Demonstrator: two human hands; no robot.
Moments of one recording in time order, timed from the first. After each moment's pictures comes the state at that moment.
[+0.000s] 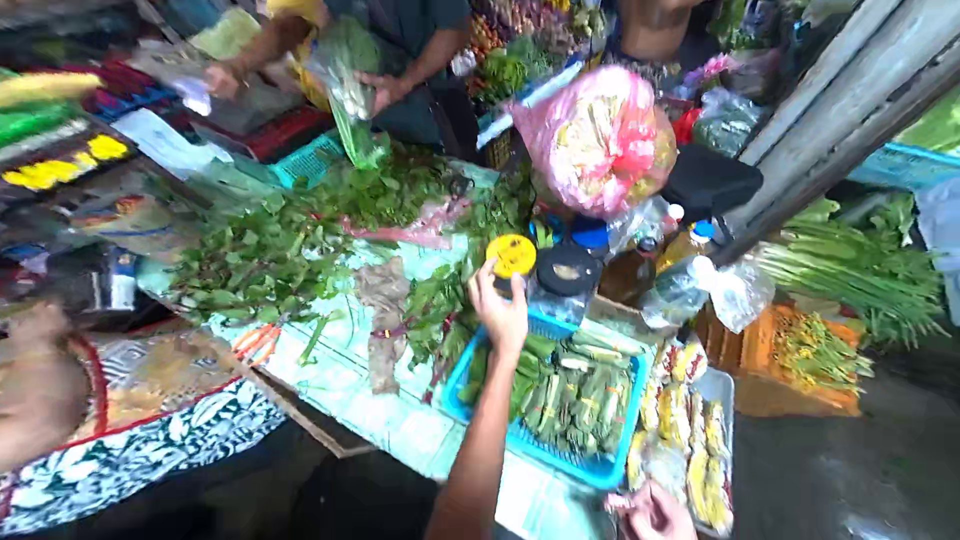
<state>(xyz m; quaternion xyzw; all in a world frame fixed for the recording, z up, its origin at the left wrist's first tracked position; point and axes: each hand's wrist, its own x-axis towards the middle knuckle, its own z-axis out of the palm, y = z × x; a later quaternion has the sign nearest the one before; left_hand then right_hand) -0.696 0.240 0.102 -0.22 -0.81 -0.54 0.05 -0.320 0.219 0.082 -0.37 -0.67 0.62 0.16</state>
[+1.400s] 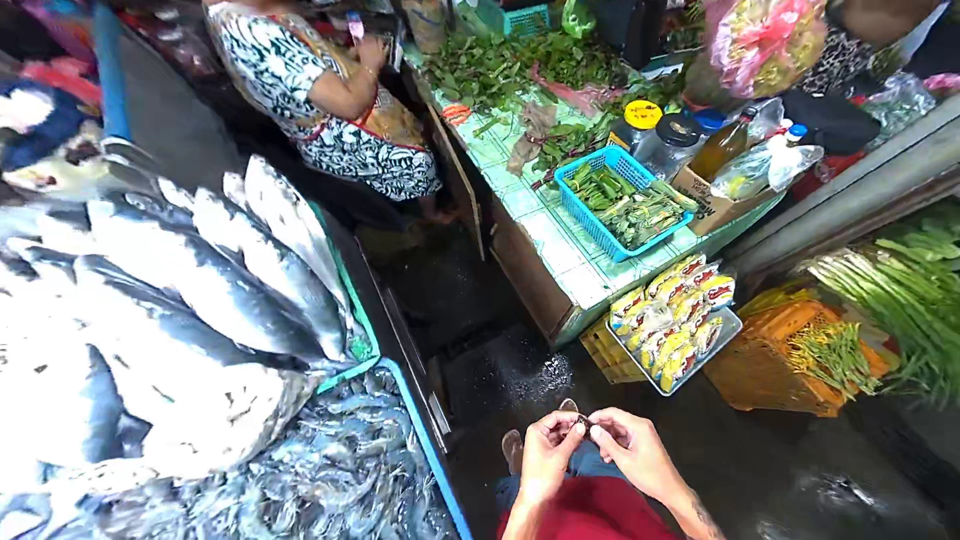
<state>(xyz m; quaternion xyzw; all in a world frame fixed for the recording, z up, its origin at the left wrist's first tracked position) 0.000 -0.082 0.099 0.08 -0.62 -0.76 -0.20 0.016 0.098 0.116 -0.04 -0.80 0.59 -0.09</state>
